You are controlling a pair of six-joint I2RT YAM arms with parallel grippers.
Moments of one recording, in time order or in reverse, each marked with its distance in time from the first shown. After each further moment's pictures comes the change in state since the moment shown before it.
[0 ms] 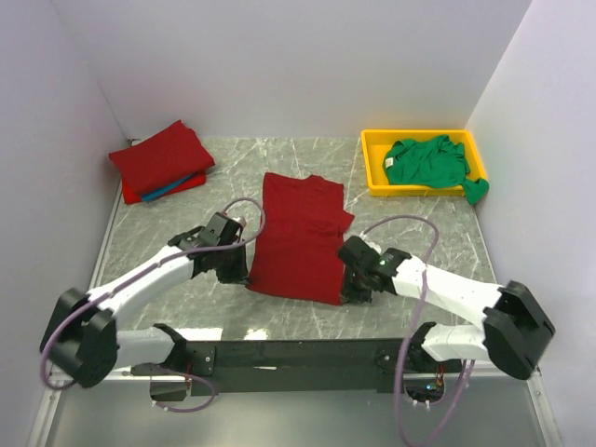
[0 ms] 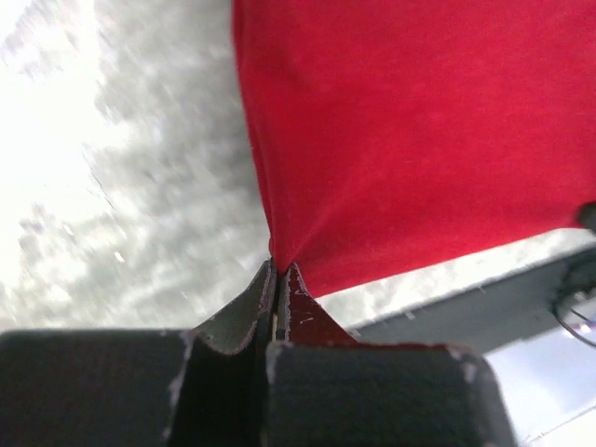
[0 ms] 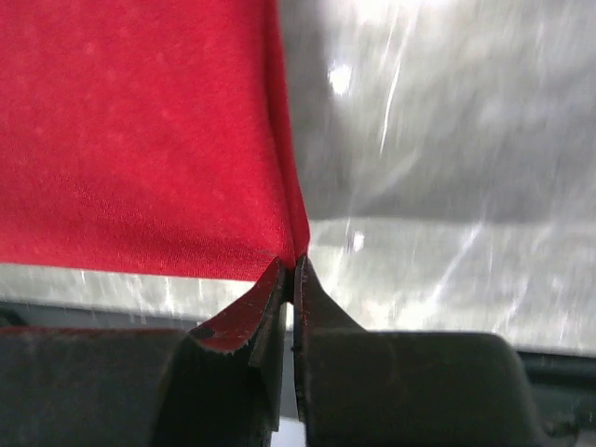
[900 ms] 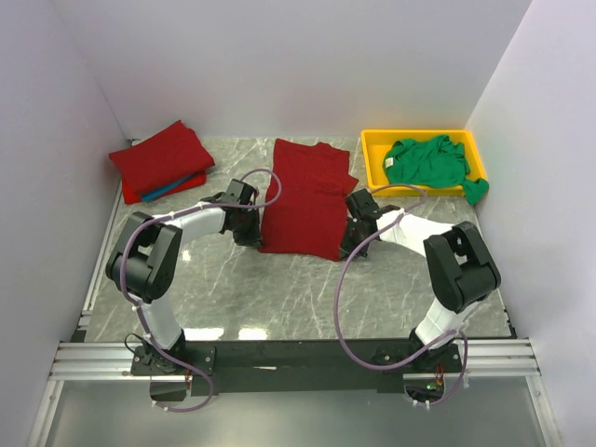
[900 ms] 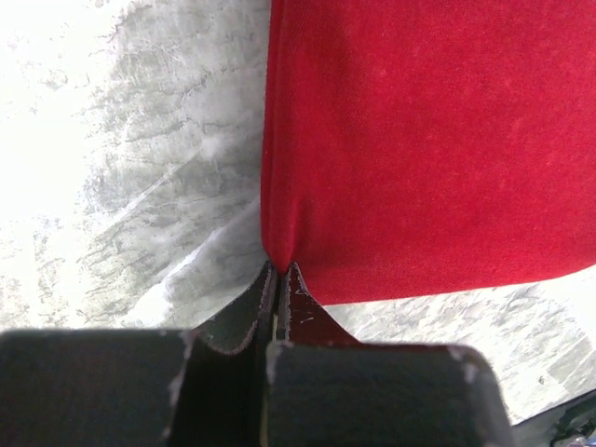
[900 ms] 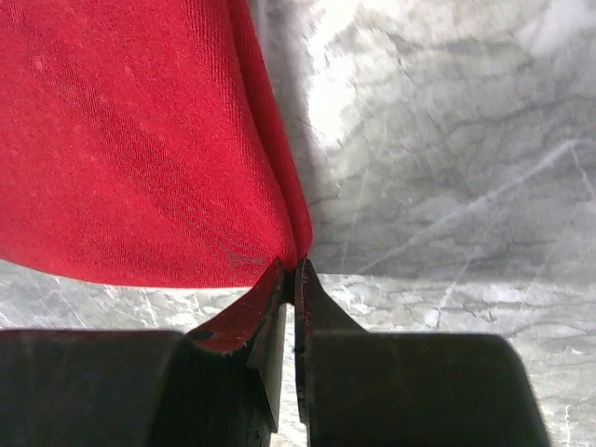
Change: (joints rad) left arm 0.120 0.546 0.318 0.235 0.012 0.127; right arm -0.347 0.453 0.280 0.184 -0.128 -0.233
